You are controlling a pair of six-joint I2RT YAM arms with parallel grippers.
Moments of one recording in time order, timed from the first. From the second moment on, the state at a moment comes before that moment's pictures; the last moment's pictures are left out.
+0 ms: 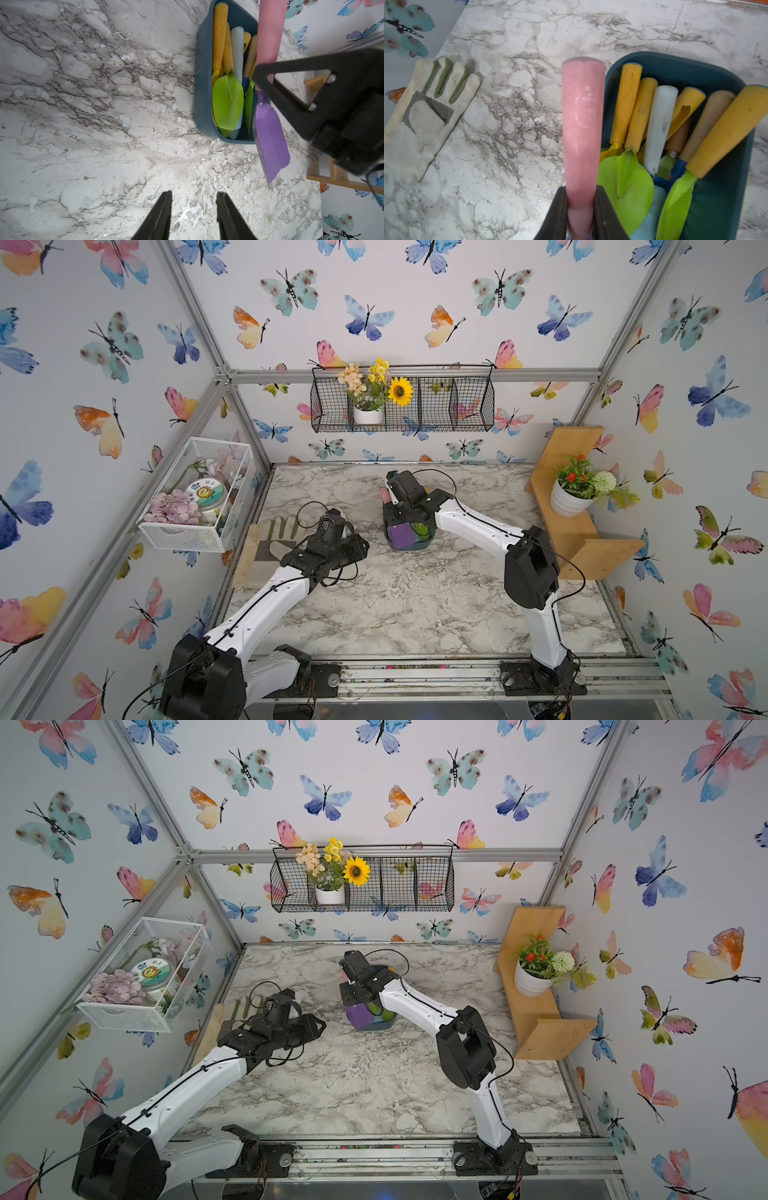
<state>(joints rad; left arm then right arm) -0.42 1.16 0.78 -0.39 0.16 -0.71 0.81 2.13 1.86 -0.59 0.08 0.37</state>
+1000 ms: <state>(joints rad) -0.42 1.16 0.76 -0.38 0.16 -0.71 0.70 2.34 2.07 -0.61 0.04 0.52</state>
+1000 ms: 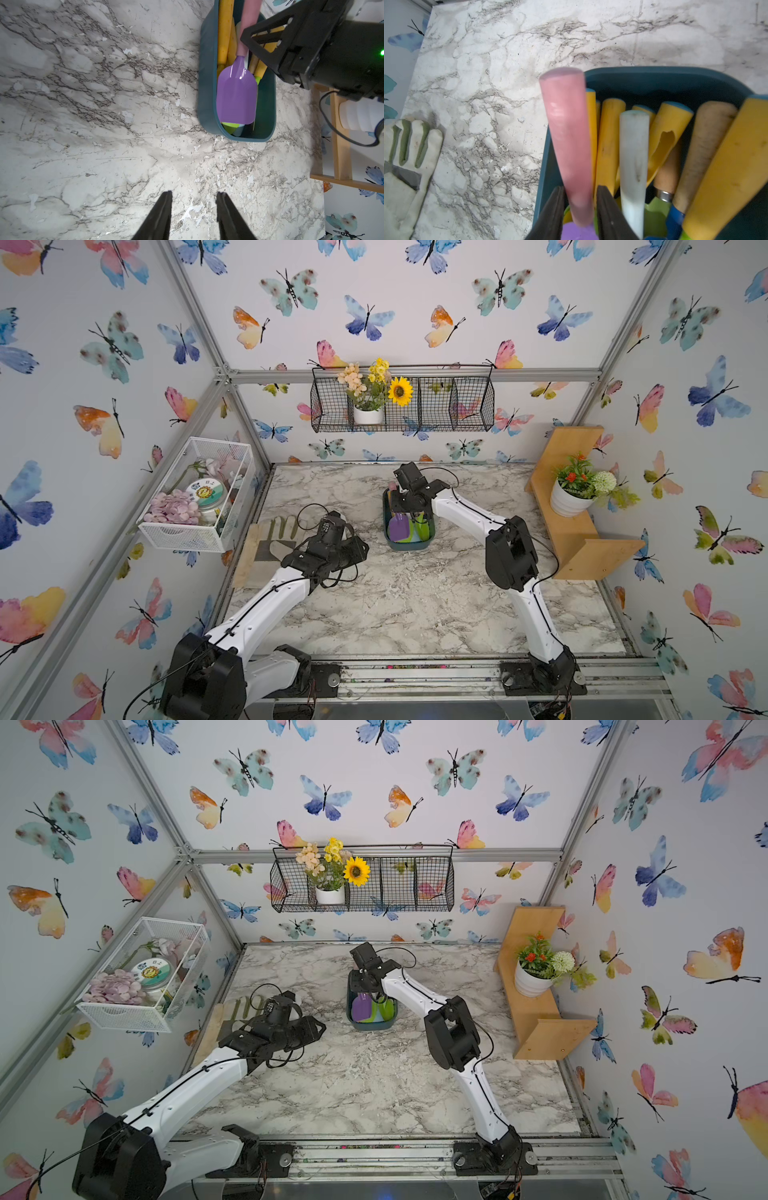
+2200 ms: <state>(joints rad) -0.40 1.17 0.76 -0.38 0.16 -0.70 0.71 2.50 2.25 -0.62 0.04 0.53</state>
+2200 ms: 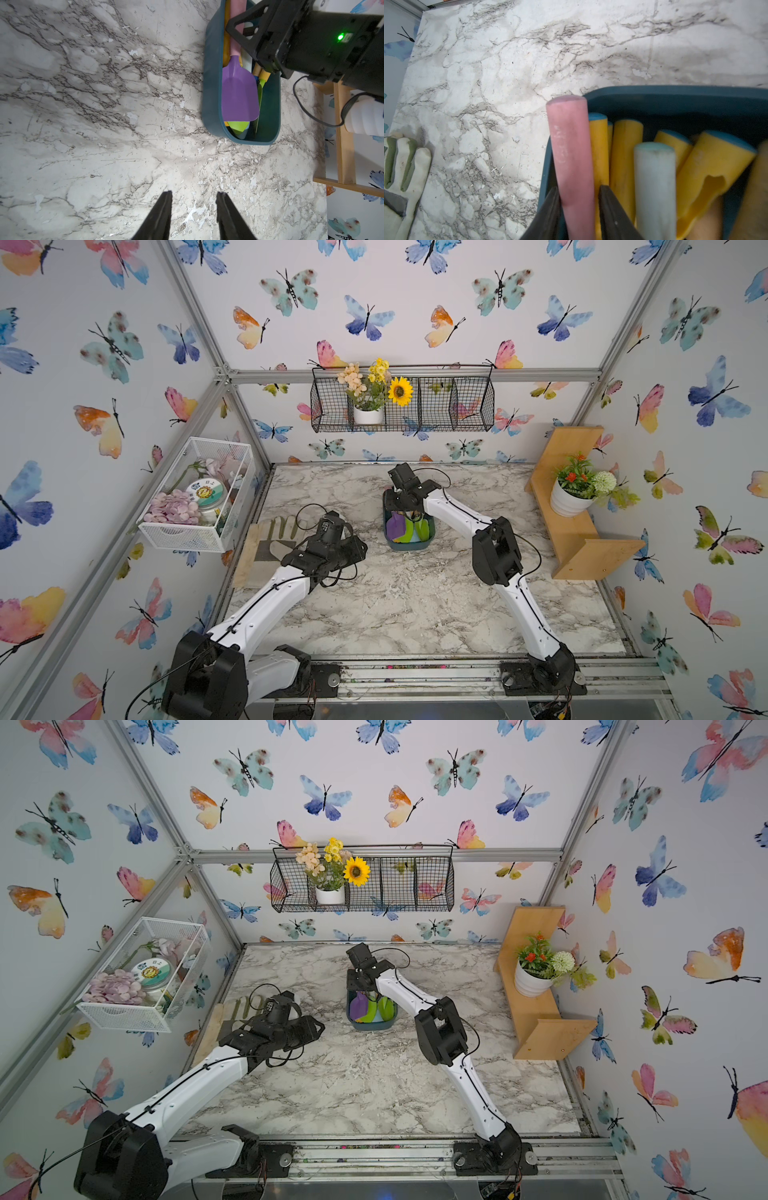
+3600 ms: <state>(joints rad) -0.36 1.21 0.79 -0.22 -0.18 -0.44 0.60 1.56 1.08 -0.16 0.35 0.26</state>
